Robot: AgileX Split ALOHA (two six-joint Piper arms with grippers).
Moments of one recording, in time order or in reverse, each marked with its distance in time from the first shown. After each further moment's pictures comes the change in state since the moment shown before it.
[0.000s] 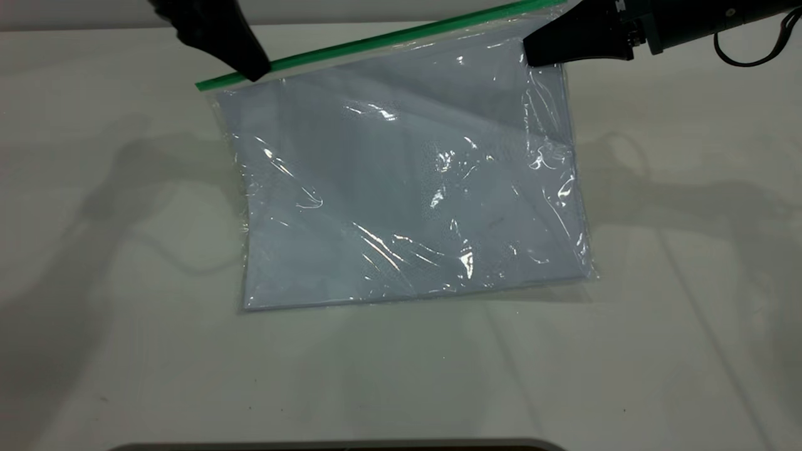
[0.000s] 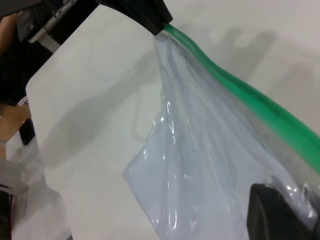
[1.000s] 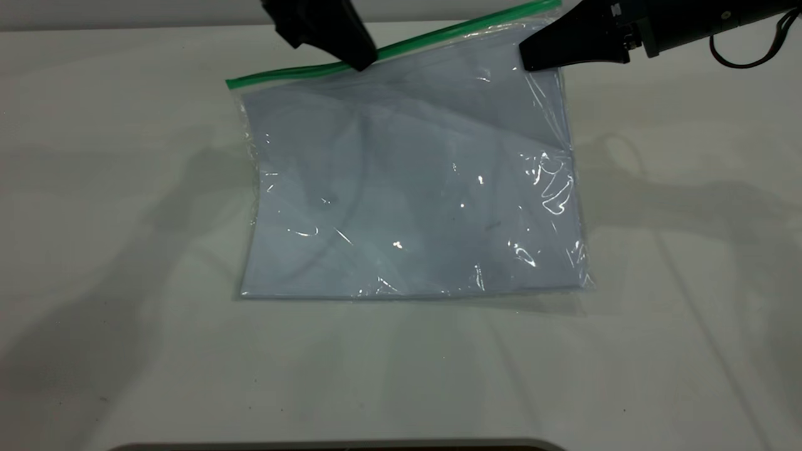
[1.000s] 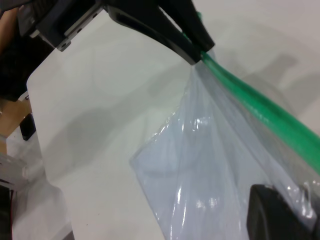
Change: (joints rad) left arm -0.168 0.000 0.000 -0.139 -0.099 0.148; right arm 0.008 0.000 0.000 -0.006 -0.004 0.000
